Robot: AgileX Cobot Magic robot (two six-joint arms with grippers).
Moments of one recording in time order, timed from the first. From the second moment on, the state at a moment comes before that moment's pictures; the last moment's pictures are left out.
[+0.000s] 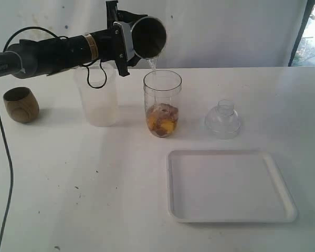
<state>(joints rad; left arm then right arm) -0.28 2.40 -1.93 1.14 -0.74 0.33 -0.08 0.00 0.00 -0.02 0.36 0.14</state>
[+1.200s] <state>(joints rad) -0.21 2.28 -1.93 1.56 -0.77 -1.33 -0.08 0.00 0.00 -0.02 0.36 0.14</state>
